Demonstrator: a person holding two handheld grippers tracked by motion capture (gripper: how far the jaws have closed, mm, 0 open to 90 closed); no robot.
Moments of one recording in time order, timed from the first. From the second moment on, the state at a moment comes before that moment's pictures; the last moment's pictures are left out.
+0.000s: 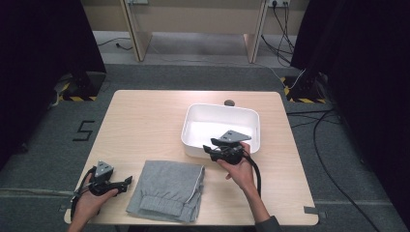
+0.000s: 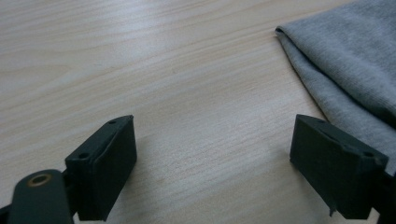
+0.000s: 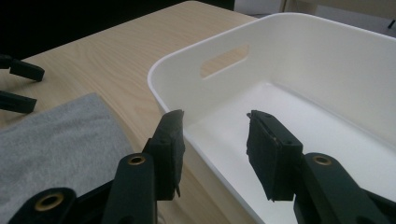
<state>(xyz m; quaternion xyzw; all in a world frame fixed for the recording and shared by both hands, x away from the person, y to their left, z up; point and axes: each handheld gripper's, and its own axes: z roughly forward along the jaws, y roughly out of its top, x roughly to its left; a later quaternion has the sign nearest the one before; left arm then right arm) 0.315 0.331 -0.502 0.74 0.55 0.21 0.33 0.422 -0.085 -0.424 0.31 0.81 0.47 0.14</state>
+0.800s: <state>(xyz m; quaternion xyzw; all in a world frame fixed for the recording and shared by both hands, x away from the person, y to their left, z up) 0.315 0.331 -0.502 0.74 0.55 0.21 0.33 0.395 -0.106 -0.410 0.21 0.86 0.44 0.16</state>
